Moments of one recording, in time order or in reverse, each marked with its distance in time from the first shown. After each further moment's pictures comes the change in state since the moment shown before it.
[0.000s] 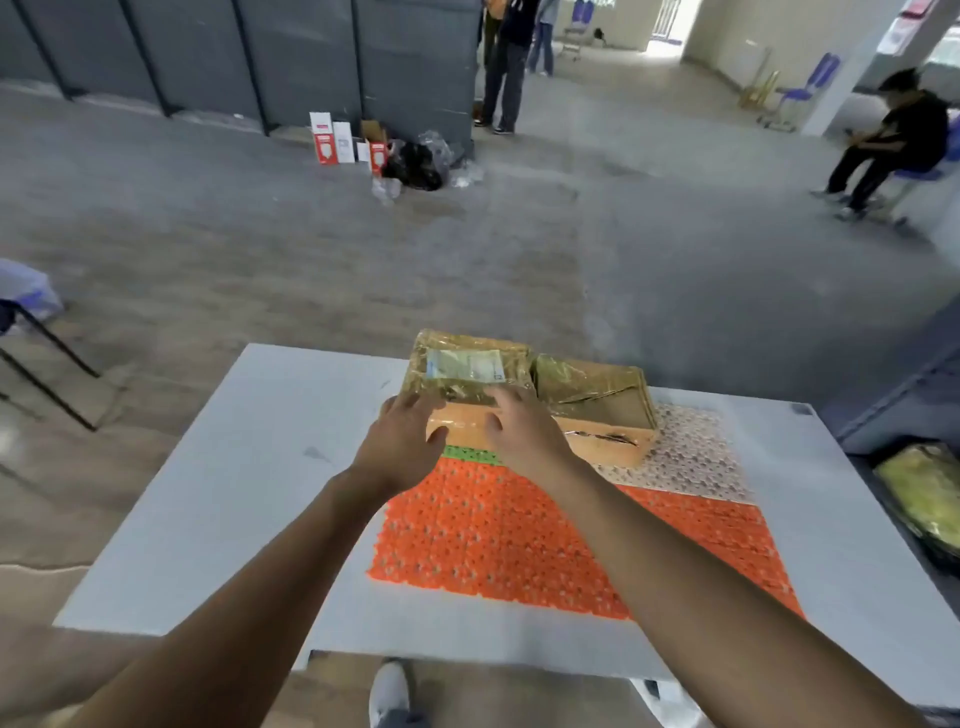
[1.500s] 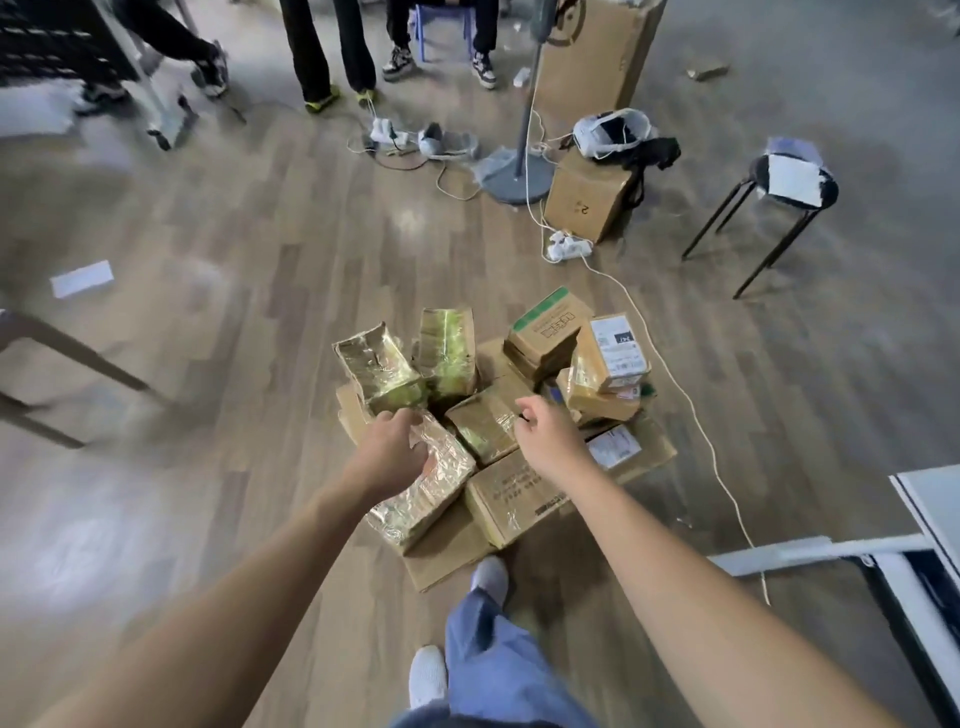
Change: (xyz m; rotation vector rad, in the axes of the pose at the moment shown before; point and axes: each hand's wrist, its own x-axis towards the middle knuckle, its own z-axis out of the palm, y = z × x) left_hand -0.875 -0.329 -0.148 -0.285 0.460 -1.431; right_hand -0.472 -0.620 0.429 0.012 -0.920 -0.737
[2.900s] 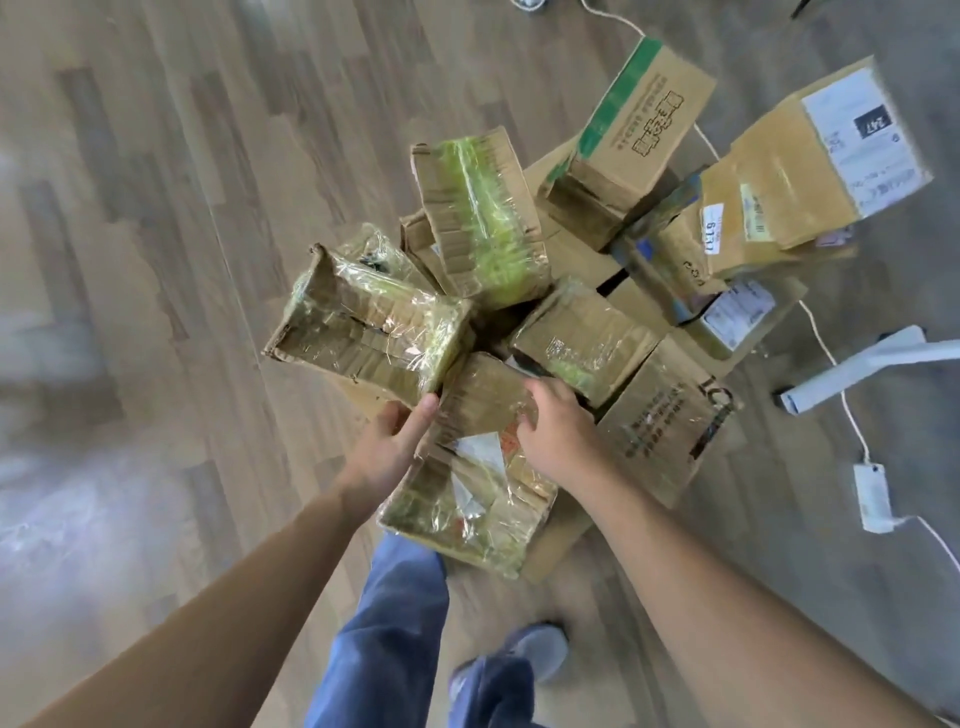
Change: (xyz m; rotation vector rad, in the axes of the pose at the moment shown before) left_hand 0.246 -0.237 0.103 -0.520 -0.408 -0.183; right_hand 0.193 0.038 0.257 -0.130 -0.090 0.394
